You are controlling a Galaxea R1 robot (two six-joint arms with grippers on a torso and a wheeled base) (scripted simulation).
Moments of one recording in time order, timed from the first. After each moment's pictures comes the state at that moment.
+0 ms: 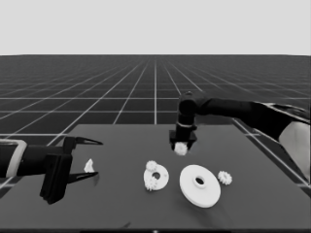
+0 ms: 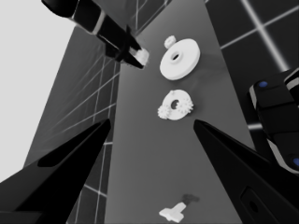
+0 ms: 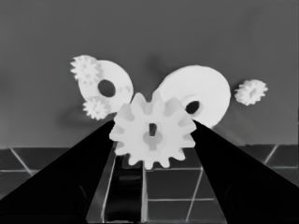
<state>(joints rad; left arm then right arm) -0.34 1.75 -0.42 0.31 0.68 0.35 0.22 2.75 -1.45 0.03 -1.58 1.31</state>
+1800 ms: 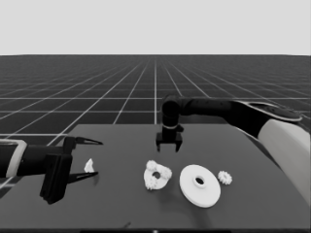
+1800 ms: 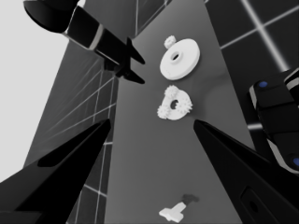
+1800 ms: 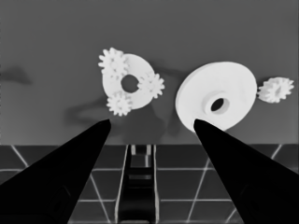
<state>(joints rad) -0.34 1.75 -0.42 0.31 0.68 0.35 0.22 2.89 -1.51 0.02 -1.58 1.39</state>
